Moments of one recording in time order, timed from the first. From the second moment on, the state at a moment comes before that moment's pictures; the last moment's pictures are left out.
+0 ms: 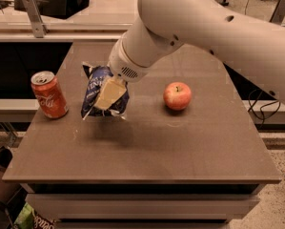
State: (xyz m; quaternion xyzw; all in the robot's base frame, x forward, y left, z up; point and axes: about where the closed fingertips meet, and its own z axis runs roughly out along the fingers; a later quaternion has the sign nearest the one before) arm 0.541 0.084 0.907 -0.64 0.69 0.12 0.32
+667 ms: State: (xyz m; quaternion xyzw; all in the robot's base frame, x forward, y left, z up) arm 0.539 0.086 0.909 -0.65 0.68 0.12 0.32
